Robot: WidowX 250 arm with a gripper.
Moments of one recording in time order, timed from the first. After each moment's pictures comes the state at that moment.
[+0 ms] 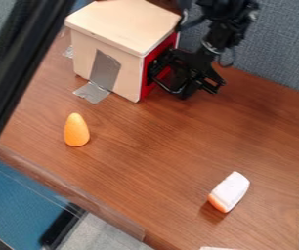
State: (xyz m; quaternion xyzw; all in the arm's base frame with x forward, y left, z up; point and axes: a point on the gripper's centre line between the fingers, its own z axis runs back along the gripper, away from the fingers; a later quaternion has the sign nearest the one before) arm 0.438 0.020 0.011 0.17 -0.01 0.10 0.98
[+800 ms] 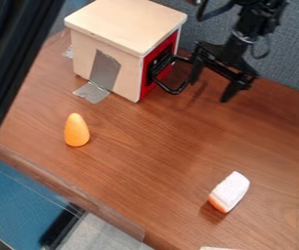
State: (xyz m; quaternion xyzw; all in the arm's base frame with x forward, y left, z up) arm 0.436 -0.060 0.048 0.12 -0.04 0.06 0.99
